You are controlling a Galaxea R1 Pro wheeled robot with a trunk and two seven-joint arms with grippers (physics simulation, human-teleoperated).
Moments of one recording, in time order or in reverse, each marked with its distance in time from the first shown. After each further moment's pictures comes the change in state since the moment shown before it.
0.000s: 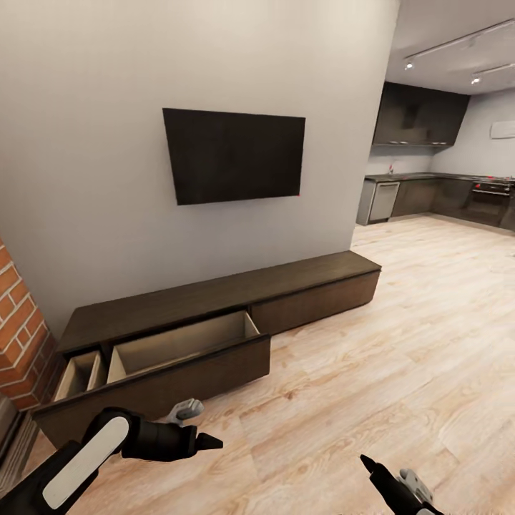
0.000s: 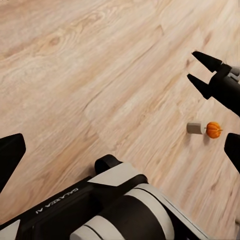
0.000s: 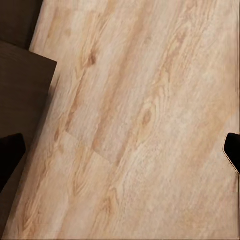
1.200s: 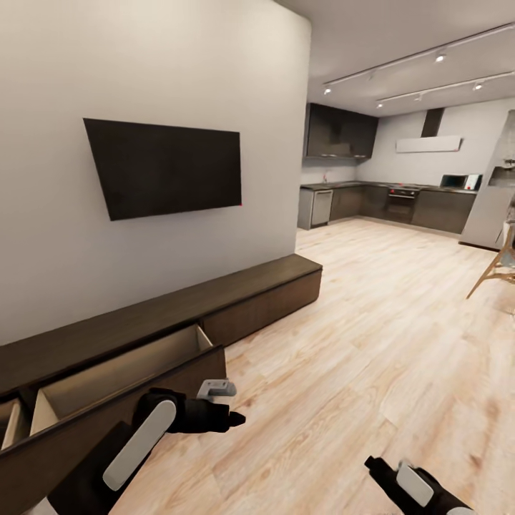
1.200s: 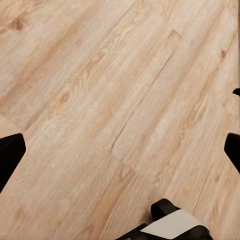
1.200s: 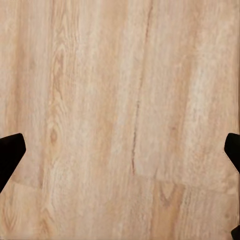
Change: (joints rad) left arm -0.066 -0.228 0.004 -0.045 -0.251 0.002 0.300; right arm -0.004 -0.001 0.032 -0.244 0.010 0.247 -0.570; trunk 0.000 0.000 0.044
